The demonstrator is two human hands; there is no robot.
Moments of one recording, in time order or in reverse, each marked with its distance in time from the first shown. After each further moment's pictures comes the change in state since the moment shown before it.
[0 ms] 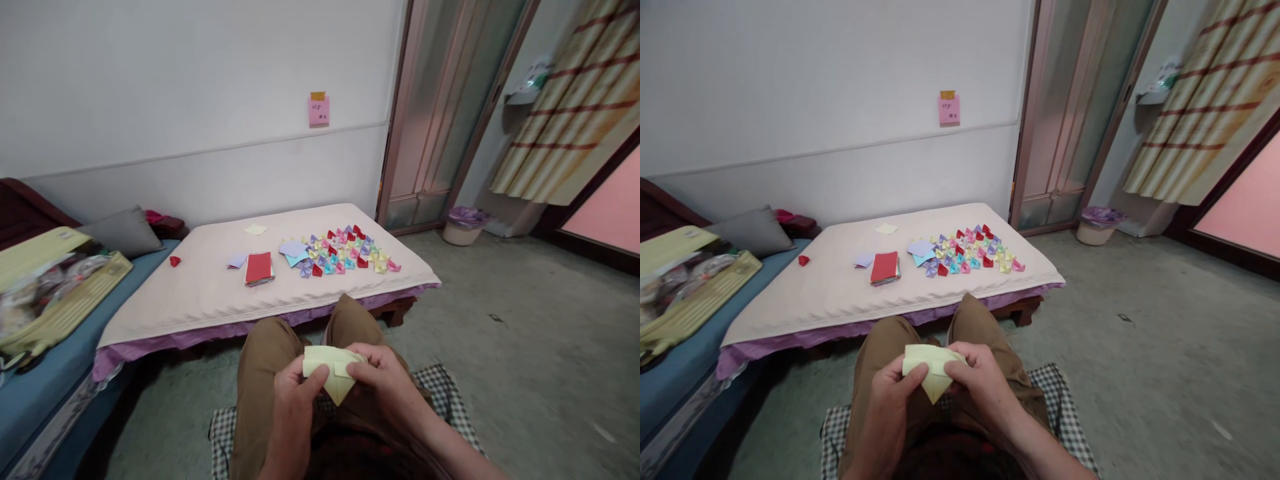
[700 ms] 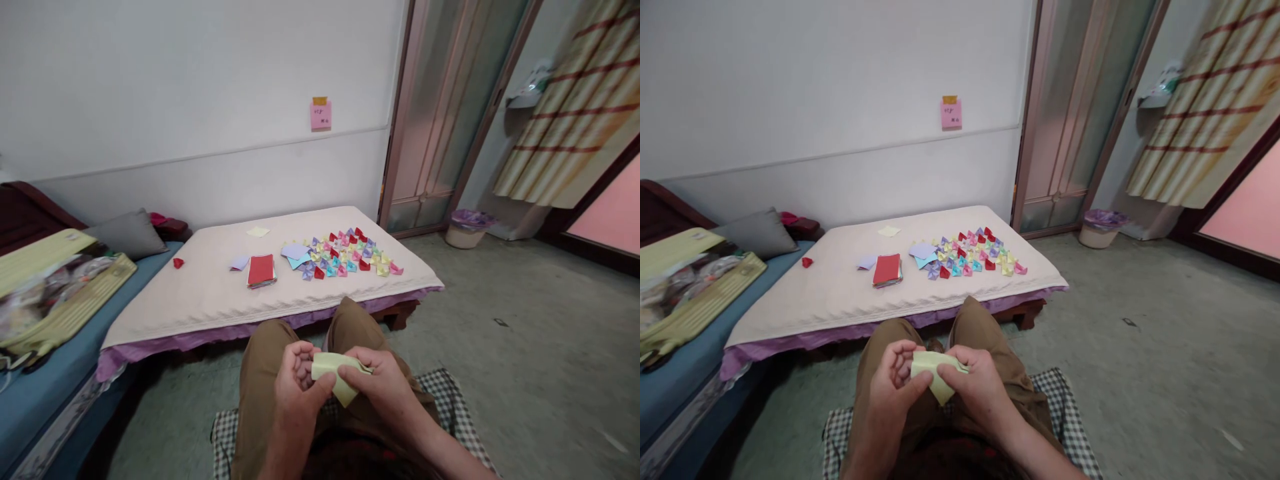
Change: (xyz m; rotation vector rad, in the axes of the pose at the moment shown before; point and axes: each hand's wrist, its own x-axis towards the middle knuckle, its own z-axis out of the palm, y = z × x) left_hand 0.004 0.007 -0.002 -0.023 0.057 0.146; right_hand 0.001 -0.004 0.008 -0.289 0.129 -0.057
